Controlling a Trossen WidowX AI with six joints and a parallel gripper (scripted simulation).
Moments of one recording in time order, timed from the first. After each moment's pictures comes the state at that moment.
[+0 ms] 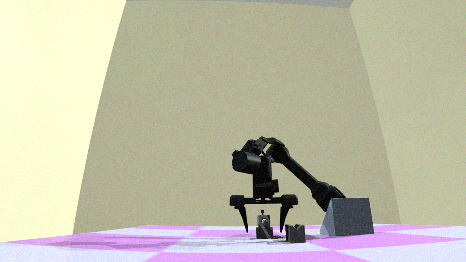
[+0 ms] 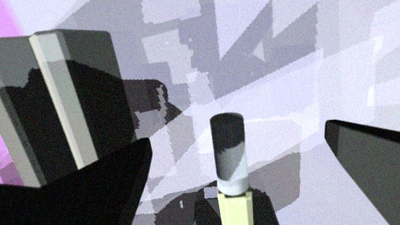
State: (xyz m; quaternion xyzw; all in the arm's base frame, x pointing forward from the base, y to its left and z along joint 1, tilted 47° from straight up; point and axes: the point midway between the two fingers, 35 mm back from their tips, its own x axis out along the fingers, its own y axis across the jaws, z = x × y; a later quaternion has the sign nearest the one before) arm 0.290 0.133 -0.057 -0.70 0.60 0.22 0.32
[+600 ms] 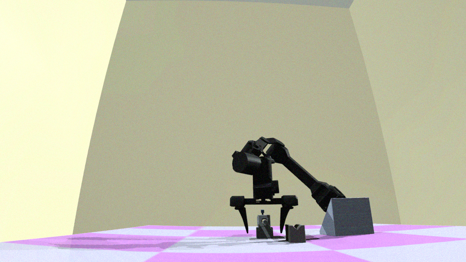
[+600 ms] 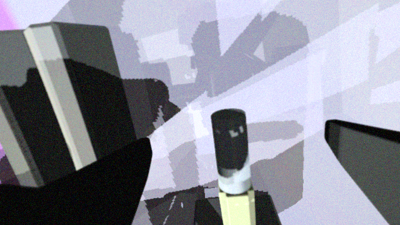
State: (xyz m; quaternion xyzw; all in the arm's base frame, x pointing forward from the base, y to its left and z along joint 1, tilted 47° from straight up) arm 0.290 0.130 -0.057 -0.70 0.60 0.22 0.32
